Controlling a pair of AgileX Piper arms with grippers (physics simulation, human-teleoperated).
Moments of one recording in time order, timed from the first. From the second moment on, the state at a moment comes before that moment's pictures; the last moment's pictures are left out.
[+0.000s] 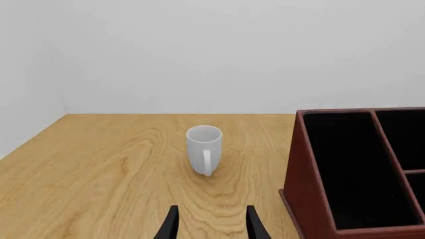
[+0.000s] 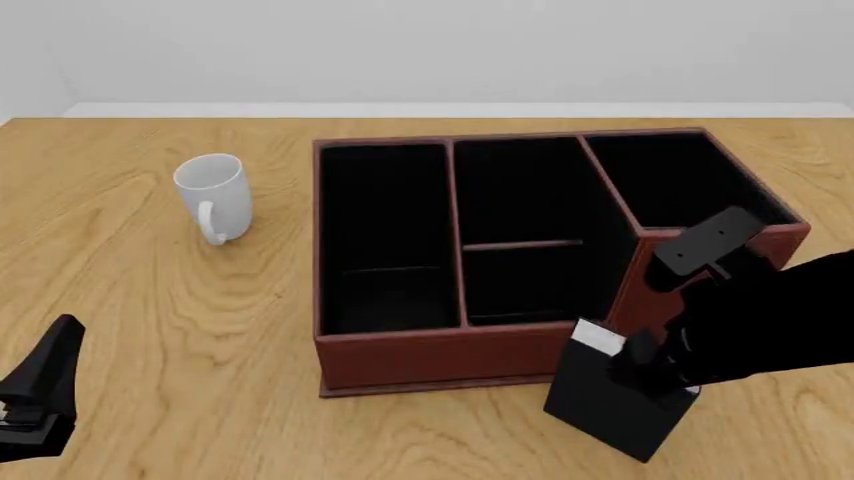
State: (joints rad) left arm 0.00 0.01 0.00 0.00 0.00; right arm 0.47 1.01 -0.71 0.86 -0.07
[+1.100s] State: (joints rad) left arm 0.00 0.01 0.00 0.00 0.00; right arm 0.52 1.09 -0.58 0.73 0.00
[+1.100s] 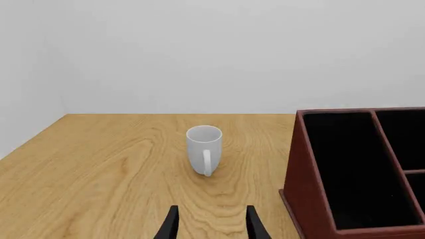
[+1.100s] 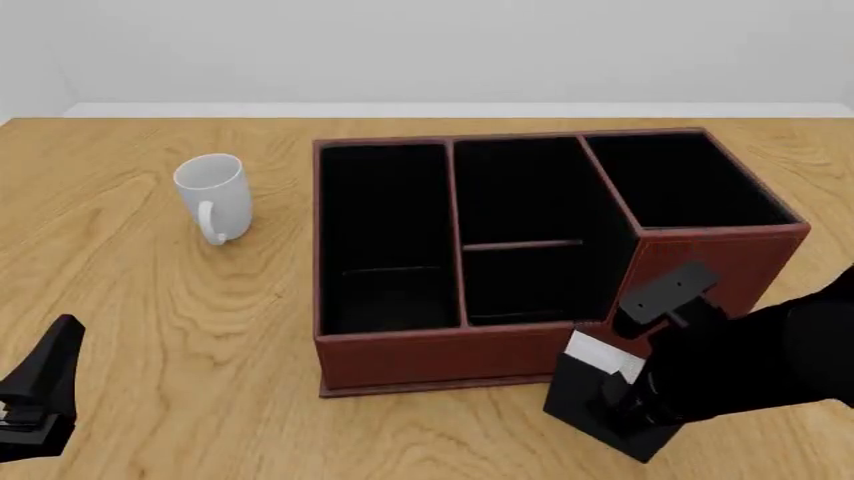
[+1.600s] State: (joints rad) left arm 0.00 0.01 0.00 0.00 0.00; right arm 0.66 1.04 -0.55 0.75 0.08
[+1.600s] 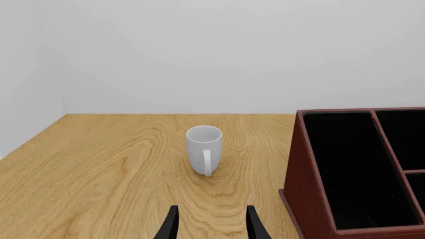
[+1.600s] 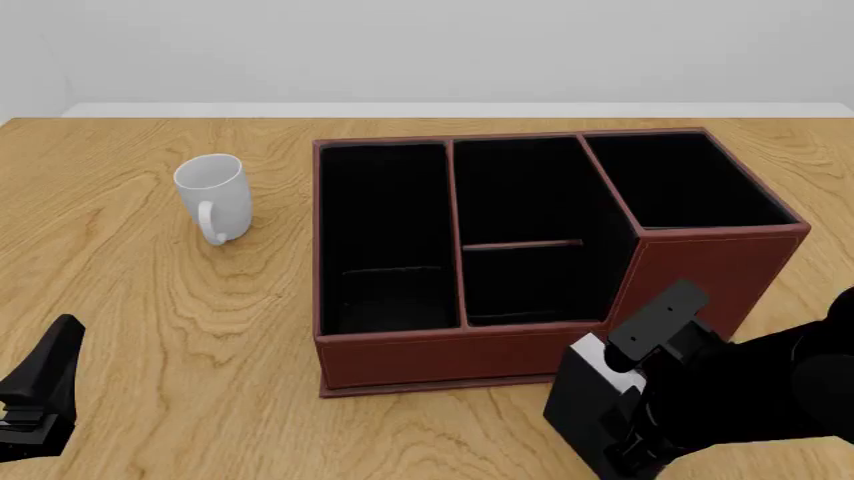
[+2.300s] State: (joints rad) left arm 0.00 0.01 0.00 0.00 0.00; right arm 0.81 0.86 -0.58 0.94 0.19
